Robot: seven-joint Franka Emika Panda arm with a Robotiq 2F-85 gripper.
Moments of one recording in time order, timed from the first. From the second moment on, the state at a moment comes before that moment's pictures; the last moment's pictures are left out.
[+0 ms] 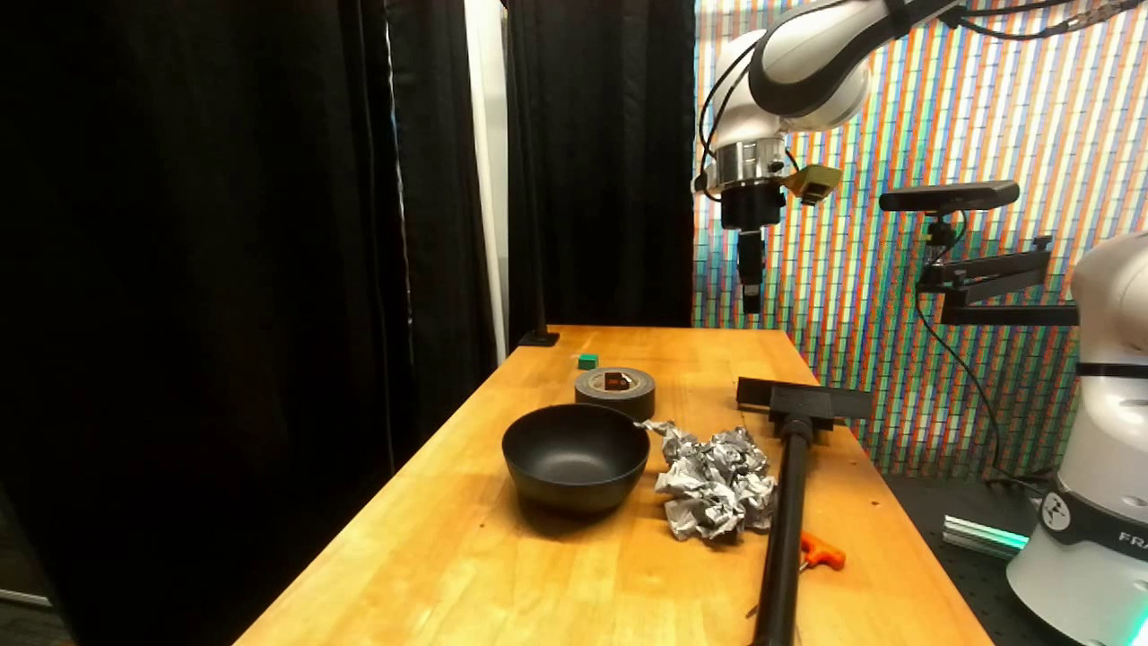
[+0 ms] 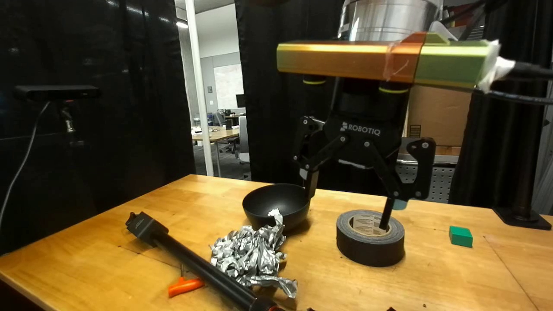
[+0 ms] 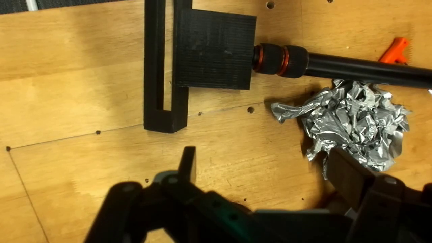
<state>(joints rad) -0.13 -0.42 -0.32 -2.45 -0.02 1.91 -0.33</state>
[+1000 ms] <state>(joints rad) -0.12 -0.17 -0.29 -2.17 -0.01 2.04 -0.44</state>
